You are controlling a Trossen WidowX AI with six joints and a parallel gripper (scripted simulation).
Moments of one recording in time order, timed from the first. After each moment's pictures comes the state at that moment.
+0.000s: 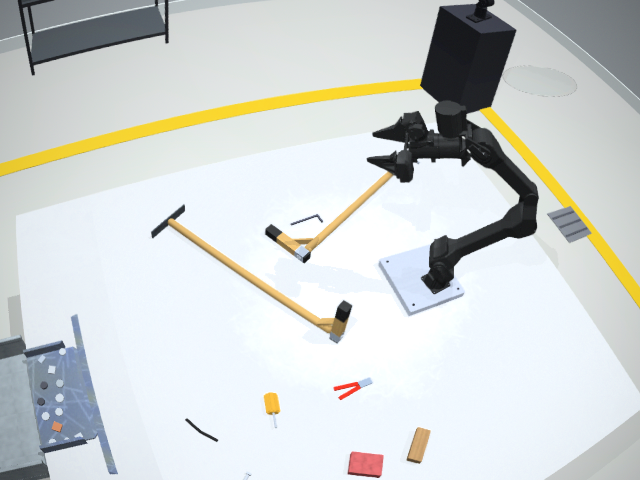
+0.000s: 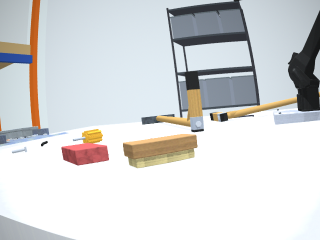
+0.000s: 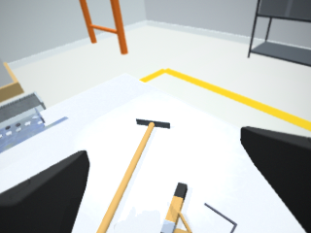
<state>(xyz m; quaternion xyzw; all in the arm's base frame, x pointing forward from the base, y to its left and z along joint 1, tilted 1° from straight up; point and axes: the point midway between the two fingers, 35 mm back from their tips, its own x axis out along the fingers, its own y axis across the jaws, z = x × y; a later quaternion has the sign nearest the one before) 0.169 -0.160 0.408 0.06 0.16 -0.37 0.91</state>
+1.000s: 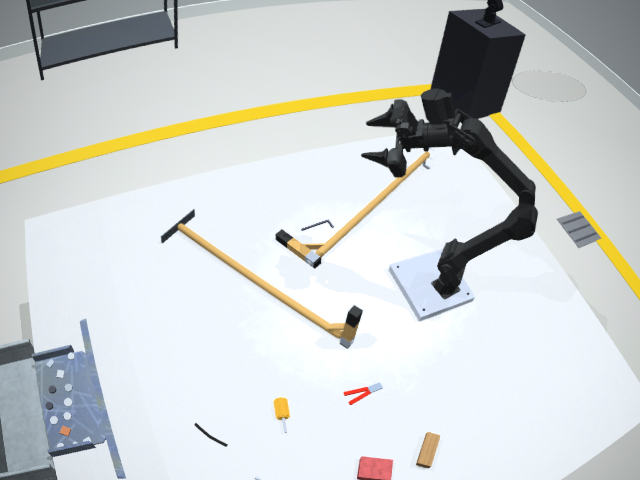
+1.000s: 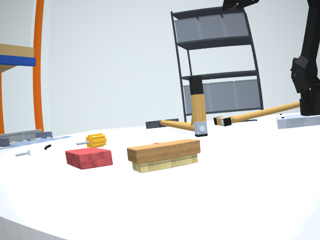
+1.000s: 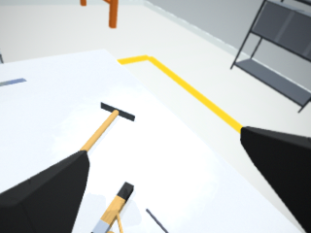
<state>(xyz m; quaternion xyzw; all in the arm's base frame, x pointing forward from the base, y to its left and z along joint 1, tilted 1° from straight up) 0.170 -0.219 0.402 -0.06 0.26 -0.36 0.89</state>
